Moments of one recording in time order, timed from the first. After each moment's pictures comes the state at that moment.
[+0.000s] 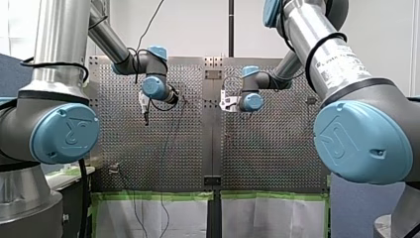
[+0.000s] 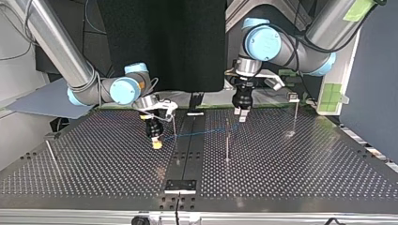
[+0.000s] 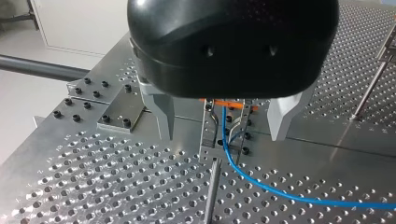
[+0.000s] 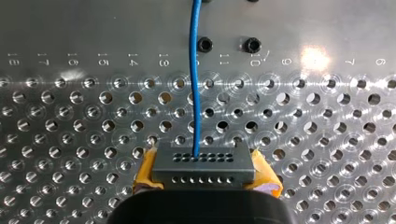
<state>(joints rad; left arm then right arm) -0.32 -1.68 -1.94 -2.67 -1.77 -1.77 2.11 -0.91 1.27 -0.36 1.52 1.58</state>
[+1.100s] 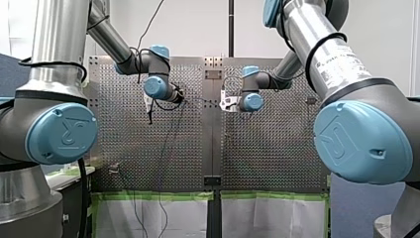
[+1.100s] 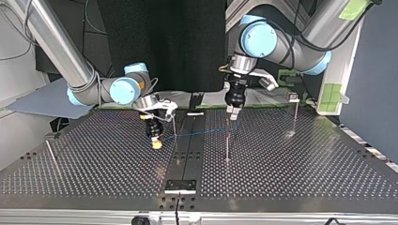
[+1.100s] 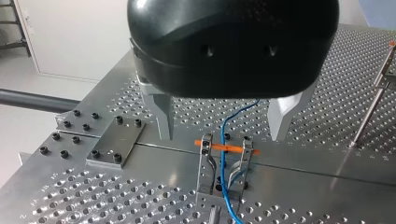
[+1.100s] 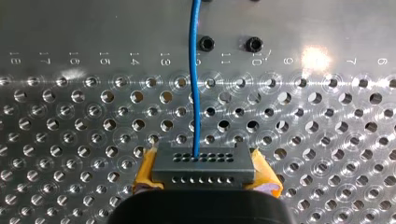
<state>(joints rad) -0.35 -1.68 -1.94 -2.66 -1.73 -1.73 2.11 -0.91 1.27 -0.36 1.52 1.58</state>
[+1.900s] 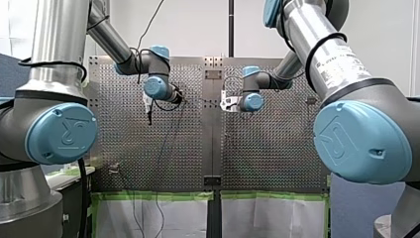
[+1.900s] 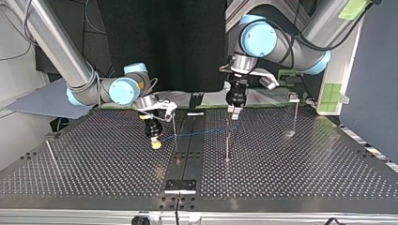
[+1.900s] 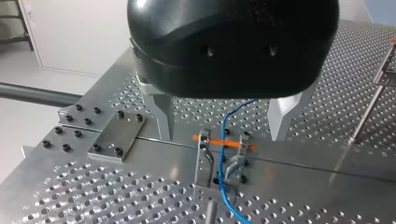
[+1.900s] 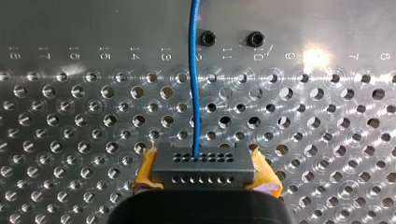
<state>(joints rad) -0.35 -1.68 -1.95 -2.66 -1.75 -1.74 2.10 -0.91 1.27 -0.36 1.52 1.58</state>
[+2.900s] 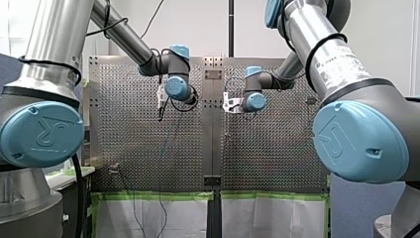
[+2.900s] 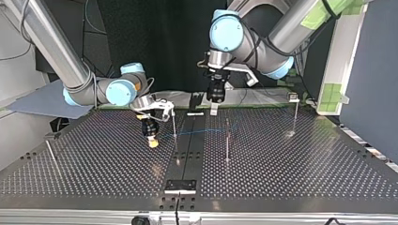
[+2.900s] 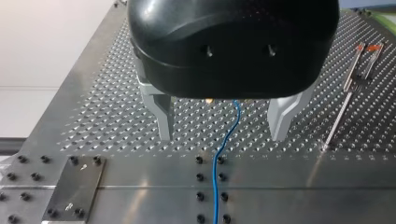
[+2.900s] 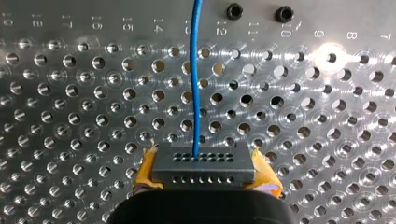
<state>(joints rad) -0.54 -1.79 -1.83 -2.68 -1.98 -1.54 2.08 -0.91 1.27 -0.32 1.52 1.54</state>
